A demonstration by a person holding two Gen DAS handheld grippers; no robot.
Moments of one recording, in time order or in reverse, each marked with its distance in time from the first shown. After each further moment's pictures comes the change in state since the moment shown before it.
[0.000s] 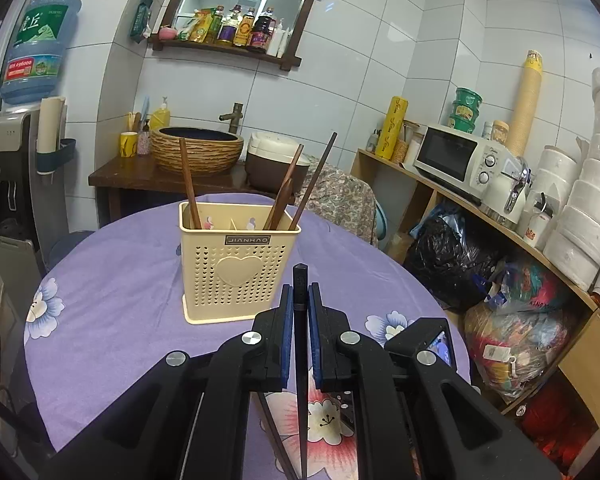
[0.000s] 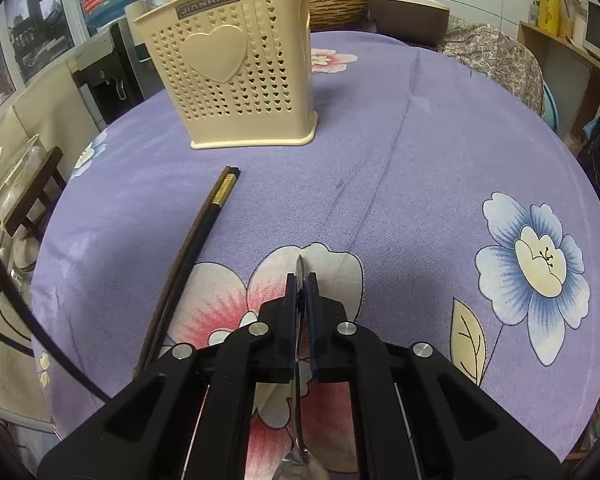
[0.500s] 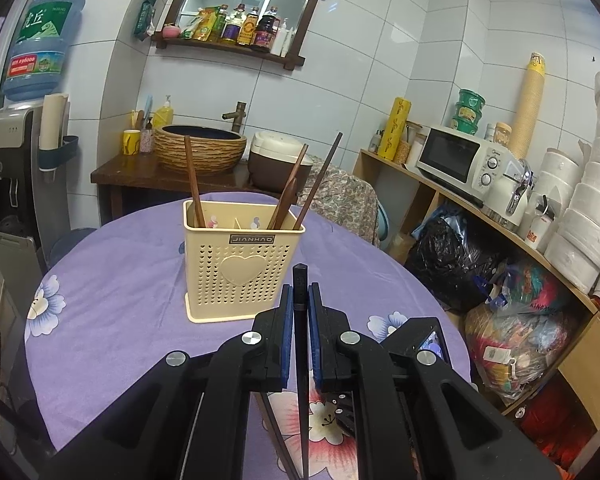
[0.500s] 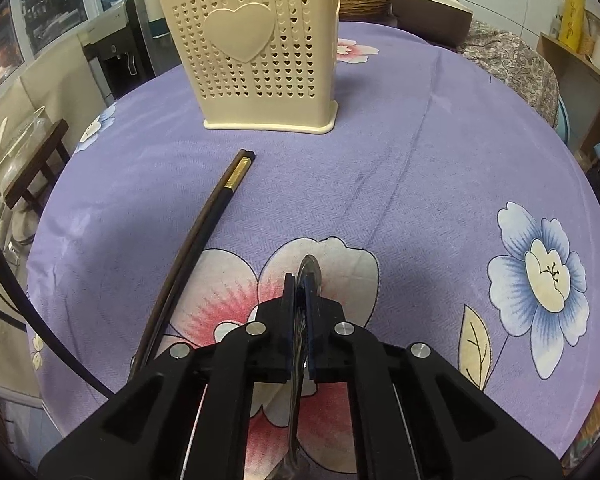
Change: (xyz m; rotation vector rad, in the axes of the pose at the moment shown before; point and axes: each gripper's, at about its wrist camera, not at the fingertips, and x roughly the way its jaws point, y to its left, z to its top) left arm -0.001 0.006 0.000 -0.004 0.000 0.003; right arm 0.009 0.008 0.004 -0.076 0.064 -0.013
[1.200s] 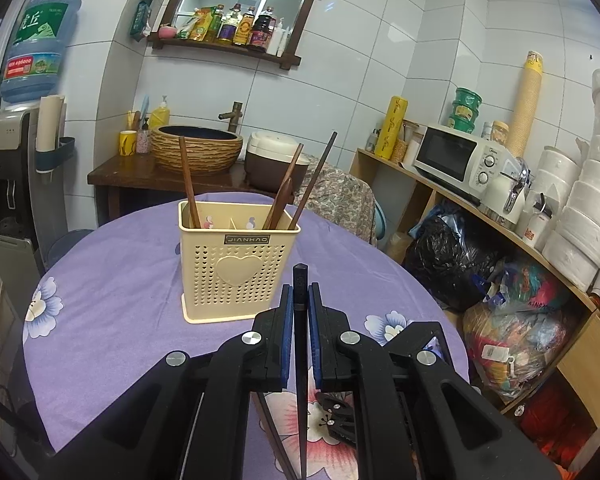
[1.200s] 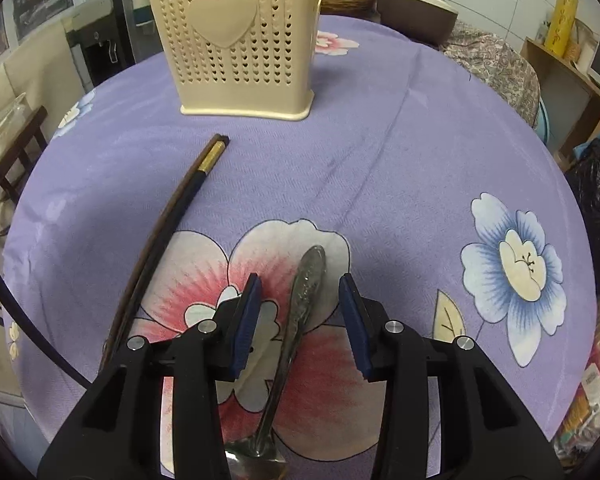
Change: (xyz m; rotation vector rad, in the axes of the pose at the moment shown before) left arm 0.002 -0.005 -0.002 0.007 0.000 -0.006; right arm -0.001 -0.001 -0.005 0.005 0.014 -0.092
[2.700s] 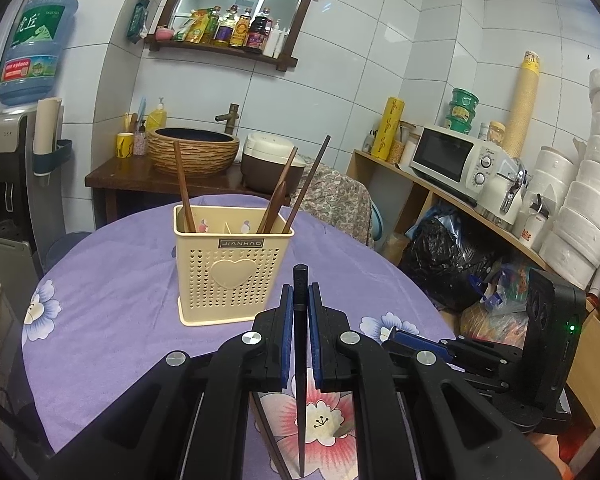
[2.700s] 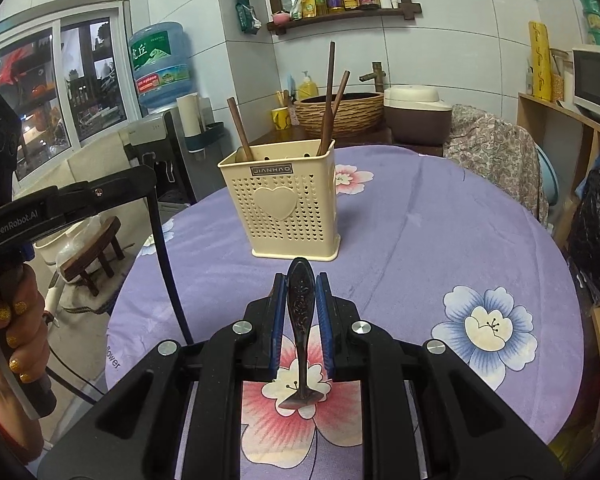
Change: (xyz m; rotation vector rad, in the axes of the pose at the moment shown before) left arm -0.003 -0.002 0.004 -0.001 -0.005 -0.013; right arm -0.138 -0.019 0.006 0.064 -0.404 0.195
